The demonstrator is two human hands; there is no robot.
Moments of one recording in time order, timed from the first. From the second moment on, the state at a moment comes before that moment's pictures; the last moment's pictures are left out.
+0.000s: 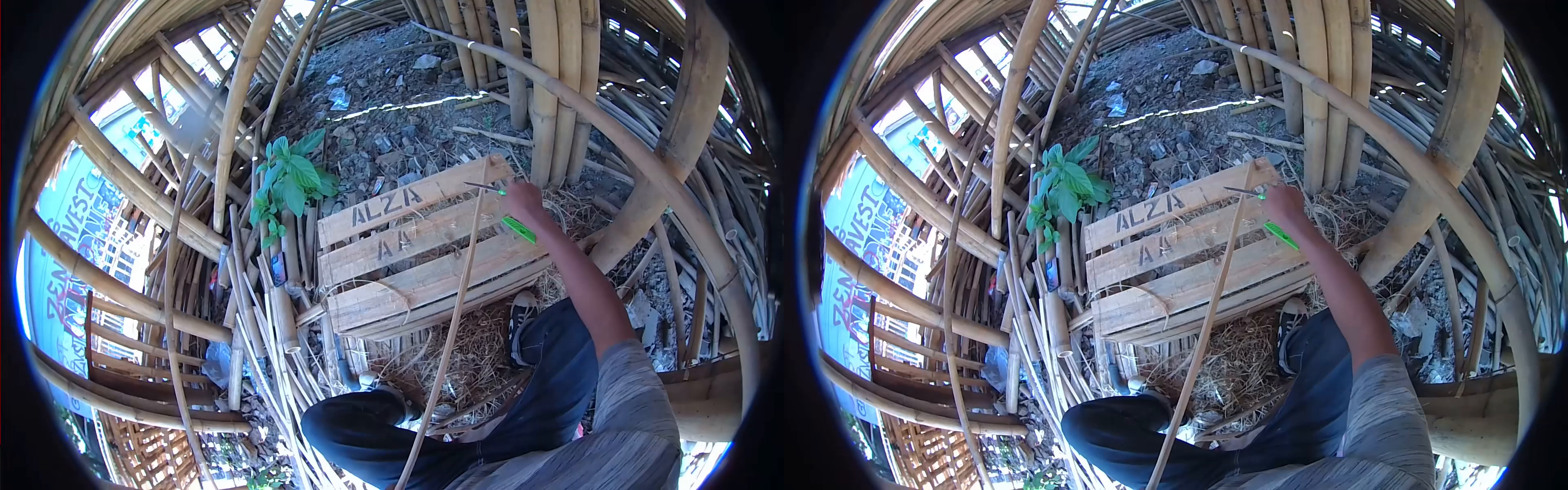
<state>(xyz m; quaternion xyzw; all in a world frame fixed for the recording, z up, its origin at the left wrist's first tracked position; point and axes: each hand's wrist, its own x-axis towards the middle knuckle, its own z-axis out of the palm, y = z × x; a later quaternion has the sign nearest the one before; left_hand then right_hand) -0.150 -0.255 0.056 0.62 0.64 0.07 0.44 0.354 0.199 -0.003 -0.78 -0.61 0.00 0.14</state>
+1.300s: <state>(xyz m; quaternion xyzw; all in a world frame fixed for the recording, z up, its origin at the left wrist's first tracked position) -0.063 -0.197 -0.005 0.75 0.60 0.06 0.27 0.252 0.121 -0.017 -0.69 -0.70 0.14 0.09</state>
